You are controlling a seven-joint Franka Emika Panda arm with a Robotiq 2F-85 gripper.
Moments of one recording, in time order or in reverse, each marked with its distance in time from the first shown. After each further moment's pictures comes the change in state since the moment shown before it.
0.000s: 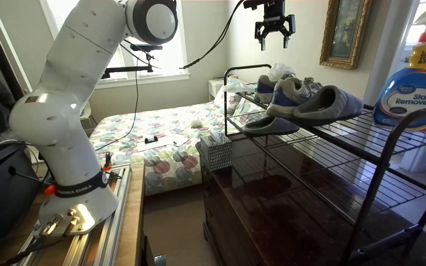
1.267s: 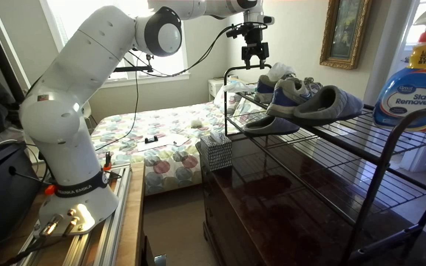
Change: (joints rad) arm 0.187 0.120 -0.015 -0.014 -0.057 0.067 0.455
